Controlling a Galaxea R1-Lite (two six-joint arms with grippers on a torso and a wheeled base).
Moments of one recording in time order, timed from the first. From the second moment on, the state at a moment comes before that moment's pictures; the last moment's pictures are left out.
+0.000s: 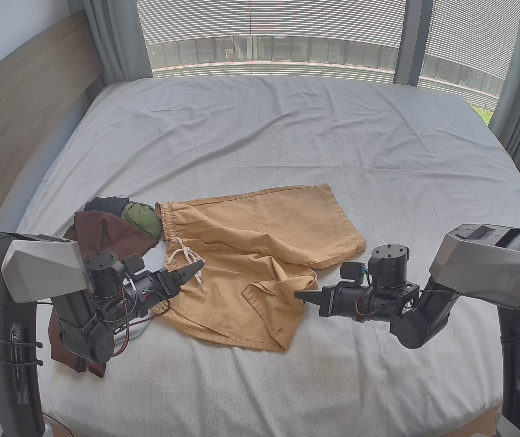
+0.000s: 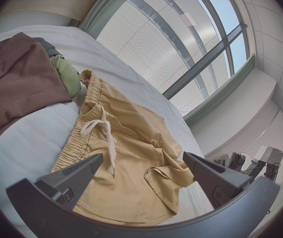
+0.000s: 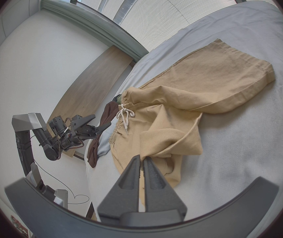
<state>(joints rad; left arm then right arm) -0.19 2.40 -0.64 -1.55 -0.39 -0.58 0.44 2.42 -0.89 -1.14 0.53 0.45</state>
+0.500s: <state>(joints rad) -0.19 2.40 -0.64 -1.55 -0.39 -0.58 0.48 2.43 -0.99 -1.11 0.54 0.48</state>
